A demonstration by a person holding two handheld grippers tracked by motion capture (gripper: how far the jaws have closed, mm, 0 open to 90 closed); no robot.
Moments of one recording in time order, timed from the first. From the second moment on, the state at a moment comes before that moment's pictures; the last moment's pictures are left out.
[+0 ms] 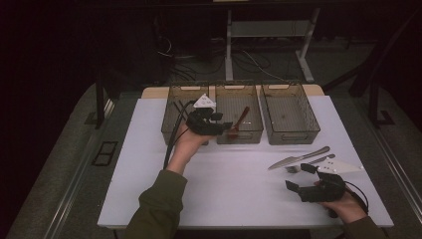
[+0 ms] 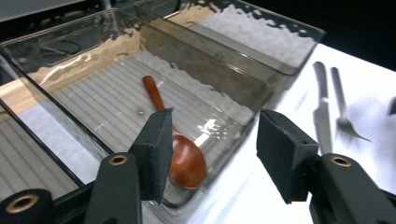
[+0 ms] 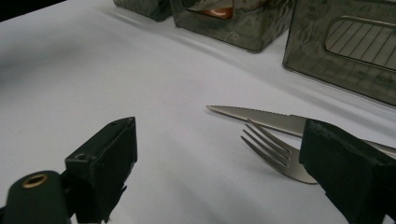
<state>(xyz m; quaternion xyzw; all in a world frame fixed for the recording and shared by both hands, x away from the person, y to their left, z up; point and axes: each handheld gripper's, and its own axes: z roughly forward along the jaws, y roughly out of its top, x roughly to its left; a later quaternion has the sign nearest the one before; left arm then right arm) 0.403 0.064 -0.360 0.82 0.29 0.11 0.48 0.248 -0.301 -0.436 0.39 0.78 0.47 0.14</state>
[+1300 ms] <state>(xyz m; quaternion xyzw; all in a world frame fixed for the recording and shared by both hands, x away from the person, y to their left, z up) 0.315 0.124 -0.387 0.81 0.25 0.11 0.51 0.248 -0.301 -0.436 0.39 0.78 0.47 0.14</state>
